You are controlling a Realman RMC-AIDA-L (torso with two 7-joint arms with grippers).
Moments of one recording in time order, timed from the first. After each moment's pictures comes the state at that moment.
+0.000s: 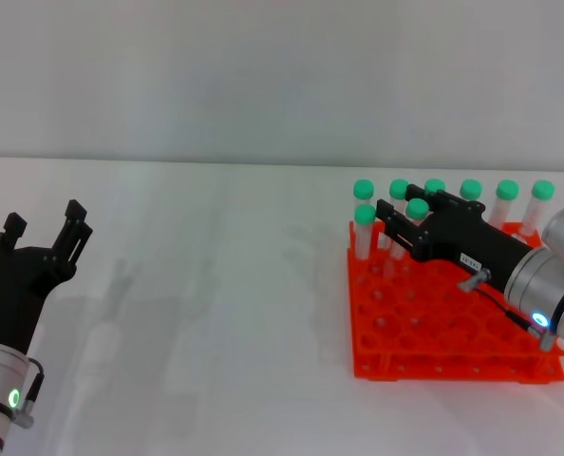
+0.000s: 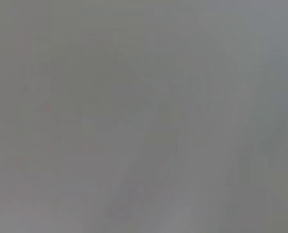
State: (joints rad) left arm -0.35 -2.09 2.60 0.22 -1.28 1.30 -0.34; right arm 0.64 2.02 -2.06 -0.43 0.01 -0.78 0.66
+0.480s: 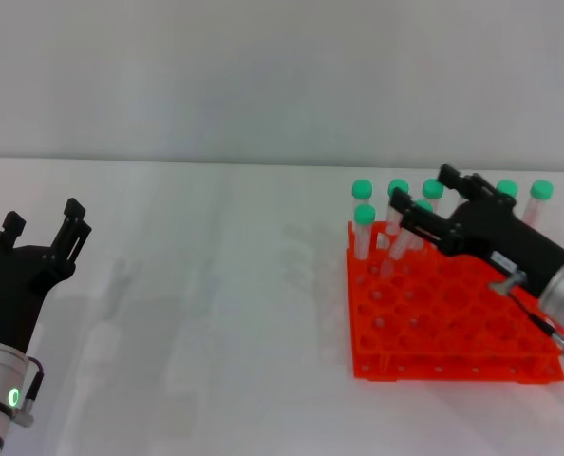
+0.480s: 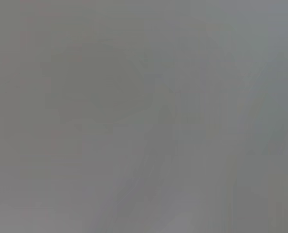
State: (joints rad) left arm -0.35 -2.09 2.59 0.23 -1.29 1.30 -0.34; right arm 0.56 2.01 -2.02 -0.44 0.01 -0.97 0.66
